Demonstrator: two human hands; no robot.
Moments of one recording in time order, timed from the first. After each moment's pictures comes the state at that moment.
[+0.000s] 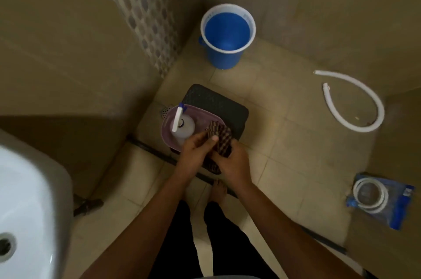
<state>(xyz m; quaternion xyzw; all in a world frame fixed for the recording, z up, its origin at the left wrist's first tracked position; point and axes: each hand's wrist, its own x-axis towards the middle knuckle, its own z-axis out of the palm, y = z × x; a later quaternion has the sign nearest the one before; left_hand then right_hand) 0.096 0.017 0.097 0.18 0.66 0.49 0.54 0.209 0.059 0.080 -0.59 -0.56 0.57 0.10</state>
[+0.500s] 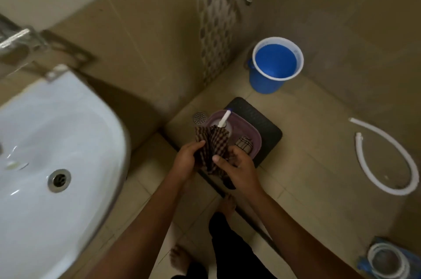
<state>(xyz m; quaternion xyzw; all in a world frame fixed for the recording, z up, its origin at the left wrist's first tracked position) 0.044 -0.086 0.137 -0.08 0.60 0.60 0.52 0.171 0.003 0.125 -0.40 -0.64 0.66 0.08</state>
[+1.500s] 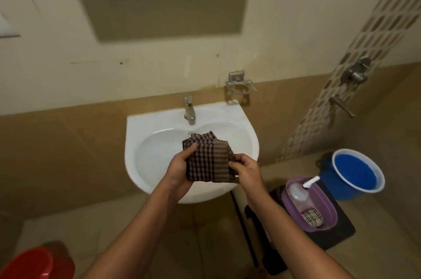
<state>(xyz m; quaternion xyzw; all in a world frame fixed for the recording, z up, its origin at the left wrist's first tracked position) 0.039 -0.432 0.306 -0.12 0.50 0.82 0.26 0.083 -0.267 0.288 -0.23 -0.69 0.69 0.00</state>
